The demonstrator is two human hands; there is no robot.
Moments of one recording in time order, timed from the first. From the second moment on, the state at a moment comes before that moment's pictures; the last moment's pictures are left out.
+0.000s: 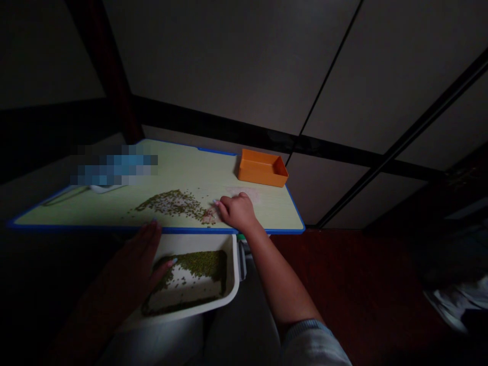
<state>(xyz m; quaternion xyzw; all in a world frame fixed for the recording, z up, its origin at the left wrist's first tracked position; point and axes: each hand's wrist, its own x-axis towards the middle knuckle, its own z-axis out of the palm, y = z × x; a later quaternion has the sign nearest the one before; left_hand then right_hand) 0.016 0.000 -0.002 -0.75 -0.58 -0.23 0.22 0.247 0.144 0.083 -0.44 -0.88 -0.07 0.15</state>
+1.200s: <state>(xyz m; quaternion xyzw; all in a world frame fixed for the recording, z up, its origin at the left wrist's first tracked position) 0.018 -0.001 -0.004 -0.74 -0.60 -0.24 0.17 0.246 0.133 0.085 -0.45 -0.88 -0.06 0.10</state>
